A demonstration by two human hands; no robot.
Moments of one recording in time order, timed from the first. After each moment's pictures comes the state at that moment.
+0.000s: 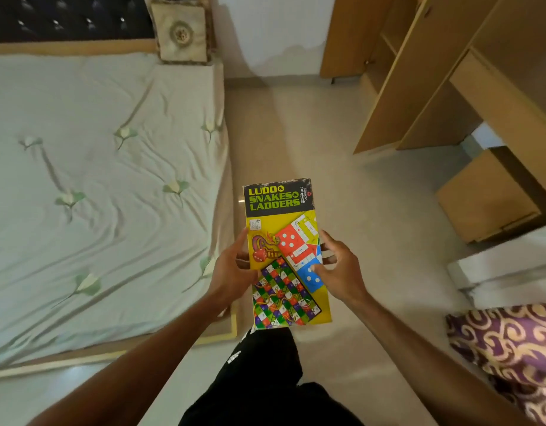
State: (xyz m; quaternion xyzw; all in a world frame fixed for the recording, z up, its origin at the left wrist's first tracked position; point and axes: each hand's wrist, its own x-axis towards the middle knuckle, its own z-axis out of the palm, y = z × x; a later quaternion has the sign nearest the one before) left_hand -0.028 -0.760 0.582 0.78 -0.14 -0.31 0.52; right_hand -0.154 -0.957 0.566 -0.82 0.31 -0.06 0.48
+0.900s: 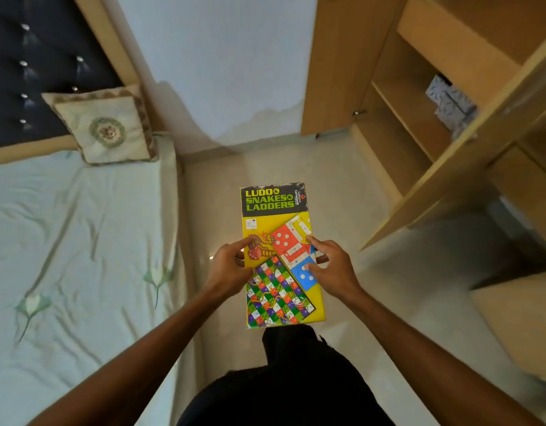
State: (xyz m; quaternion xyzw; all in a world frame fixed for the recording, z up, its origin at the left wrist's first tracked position) left_hand 0.606 -1.297 0.573 0.83 -0.22 -0.32 0.41; right_hand 0.457 -1.481 0.535 -0.79 0.34 -0.07 0.51
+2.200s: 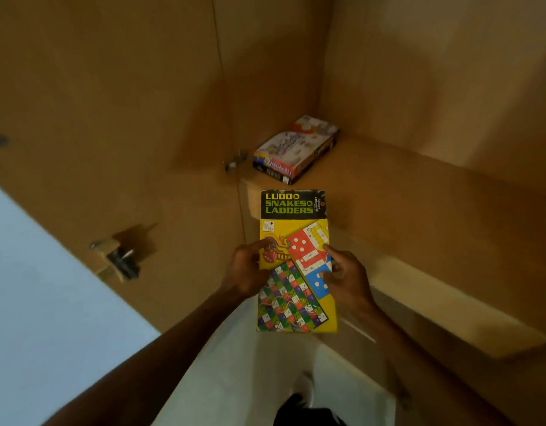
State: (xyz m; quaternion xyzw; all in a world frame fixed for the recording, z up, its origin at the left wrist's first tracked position) left_hand 1.046 -2.306 0.654 0.63 -0.57 -0.37 0.38; right_hand 0.827 -2.347 0.613 -0.65 0.57 -0.35 0.36
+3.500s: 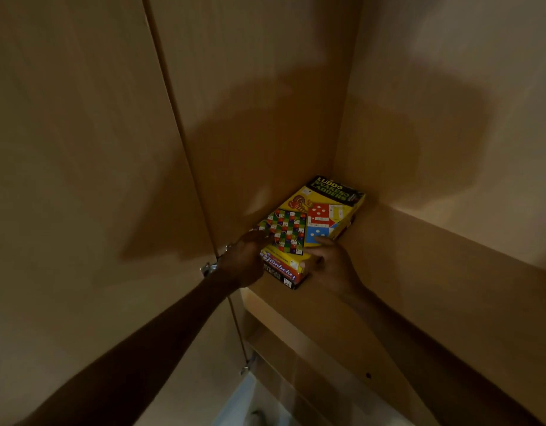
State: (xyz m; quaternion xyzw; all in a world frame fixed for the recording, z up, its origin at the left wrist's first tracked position) left_hand 1.127 -2.645 0.682 0.65 -0.73 -0.10 0.17; right_hand 0.906 -2.695 0.662 -0.78 0.48 -0.27 0.29
